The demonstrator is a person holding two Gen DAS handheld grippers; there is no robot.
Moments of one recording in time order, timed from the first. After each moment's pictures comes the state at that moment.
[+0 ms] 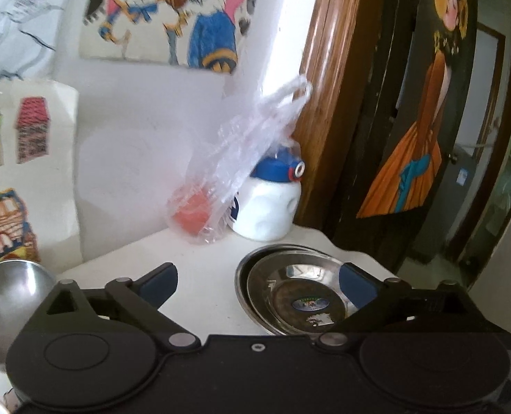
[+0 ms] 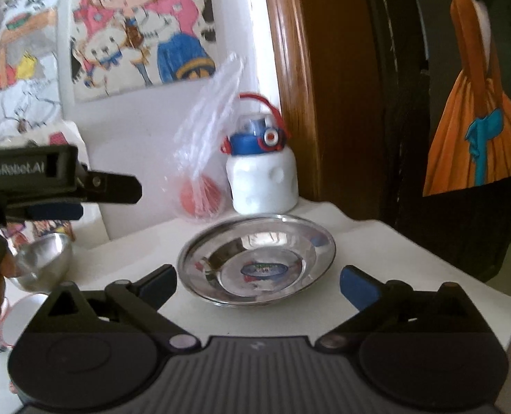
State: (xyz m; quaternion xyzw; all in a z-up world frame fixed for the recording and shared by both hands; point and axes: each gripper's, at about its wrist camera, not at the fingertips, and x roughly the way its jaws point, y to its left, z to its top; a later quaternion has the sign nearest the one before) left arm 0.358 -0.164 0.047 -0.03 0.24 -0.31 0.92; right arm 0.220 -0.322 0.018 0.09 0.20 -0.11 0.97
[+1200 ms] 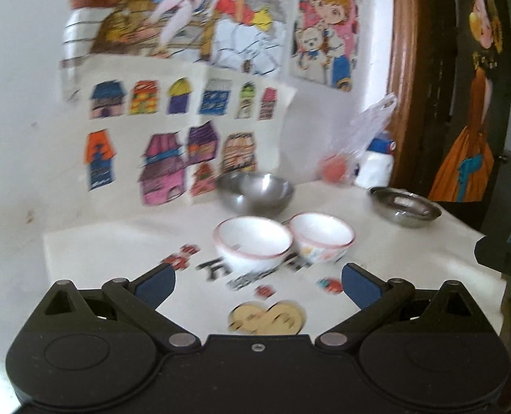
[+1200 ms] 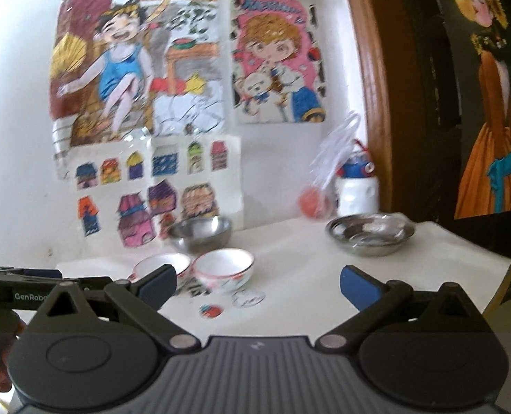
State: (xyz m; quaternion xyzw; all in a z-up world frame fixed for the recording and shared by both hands) left arm 0.163 0.092 0.007 -0.02 0.22 -0.17 0.96; right arm 0.058 -0.113 0.041 0.05 0.15 -0.04 0.99
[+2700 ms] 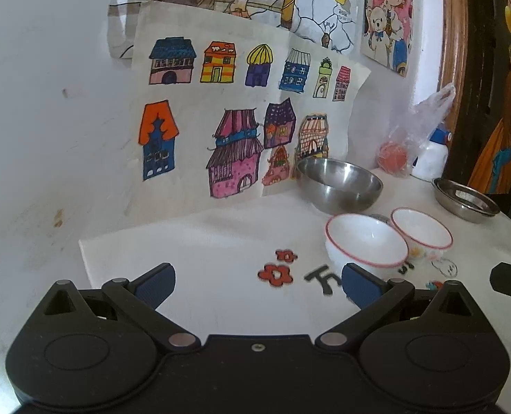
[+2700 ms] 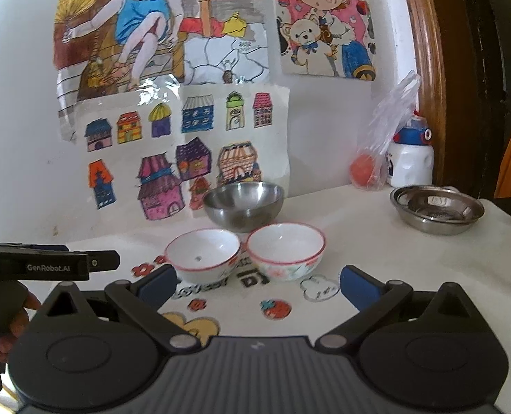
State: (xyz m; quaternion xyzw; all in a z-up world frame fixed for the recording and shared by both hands) left arm 0.257 0.160 -0.010 -0.01 0.25 -0.15 0.96; right arm 0.146 -0.056 0.022 0.04 0.21 -0.01 0.98
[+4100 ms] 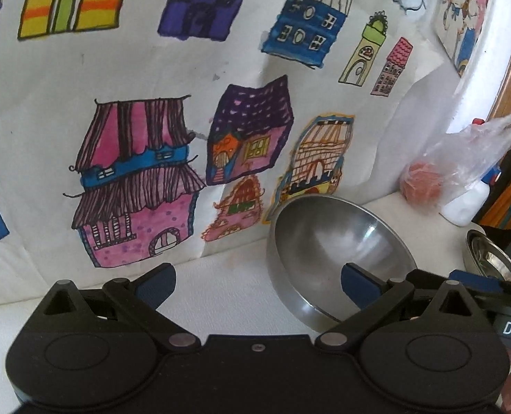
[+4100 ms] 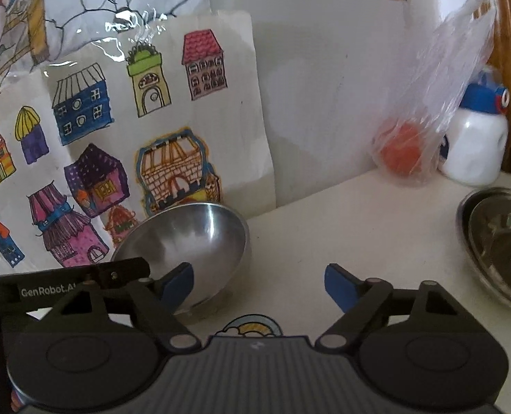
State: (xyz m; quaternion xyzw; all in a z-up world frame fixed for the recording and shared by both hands) left arm 0.443 0.073 -0.016 -0.09 0.34 -0.15 0.92; right arm 0.374 -0.118 0.010 0.10 0.32 0.01 0.94
